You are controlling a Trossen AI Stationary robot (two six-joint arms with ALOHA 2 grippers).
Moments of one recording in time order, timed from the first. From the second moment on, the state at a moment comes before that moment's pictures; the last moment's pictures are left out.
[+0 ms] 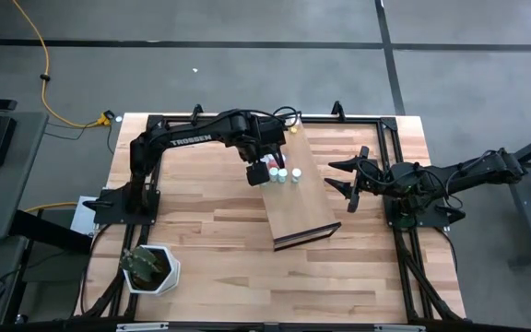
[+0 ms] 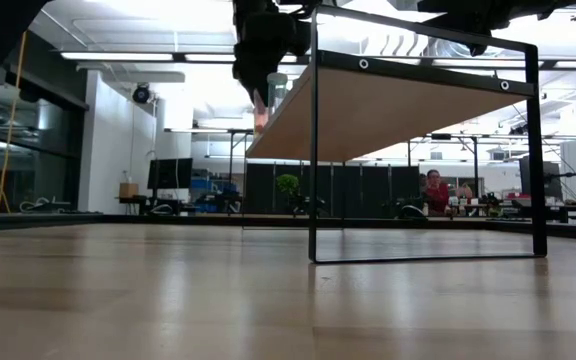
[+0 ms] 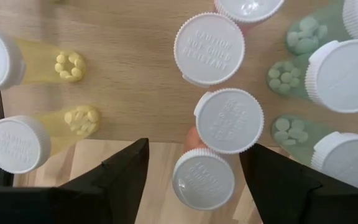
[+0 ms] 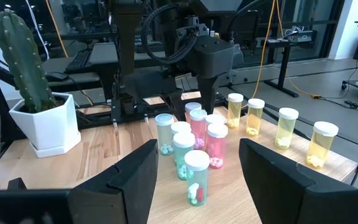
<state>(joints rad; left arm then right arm) 0.32 2.00 2.03 -1.41 -0.12 -0.05 0.20 0.69 0.52 0.09 0.47 0.07</state>
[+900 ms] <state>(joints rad) 0.31 2.00 2.24 -1.45 -0.07 -0.05 0.20 0.69 0.52 0.09 0.47 0.07</state>
